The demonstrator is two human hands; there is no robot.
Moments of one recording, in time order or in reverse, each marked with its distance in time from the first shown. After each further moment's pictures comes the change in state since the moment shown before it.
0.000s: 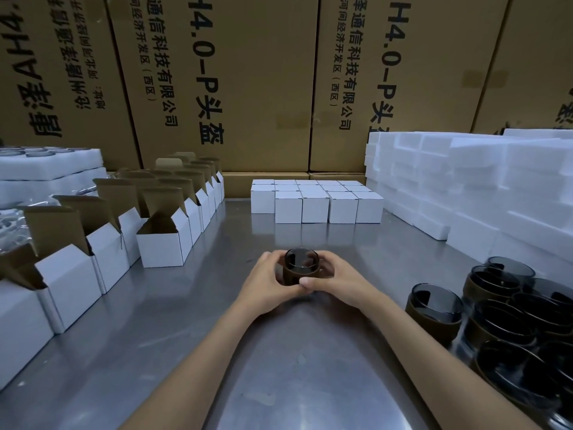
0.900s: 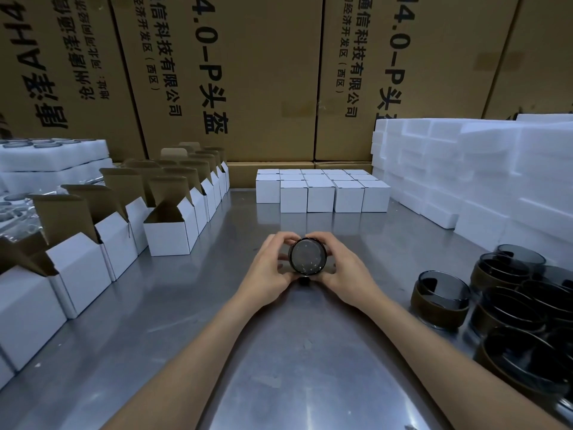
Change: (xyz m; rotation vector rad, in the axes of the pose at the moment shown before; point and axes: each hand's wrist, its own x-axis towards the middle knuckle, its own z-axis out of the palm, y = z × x) left_hand -0.005 0.001 -0.003 -0.145 0.044 0.196; right_hand -0.011 -0.001 0.012 -0.383 0.205 -0.295
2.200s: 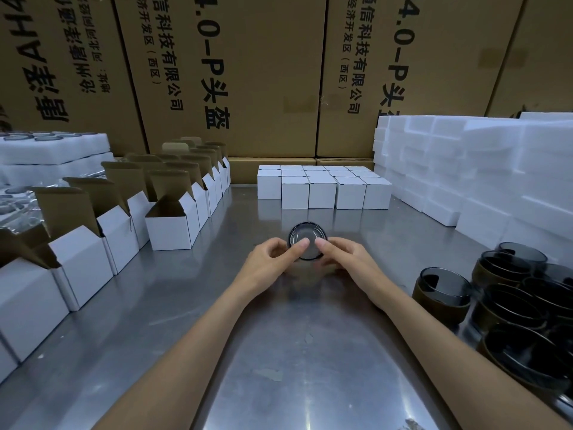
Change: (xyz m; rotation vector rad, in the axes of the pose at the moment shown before) left_hand -0.001 0.008 -0.009 -0.083 -0.020 -0.357; right_hand 0.000 -0.010 -0.012 0.569 -0.090 0.312
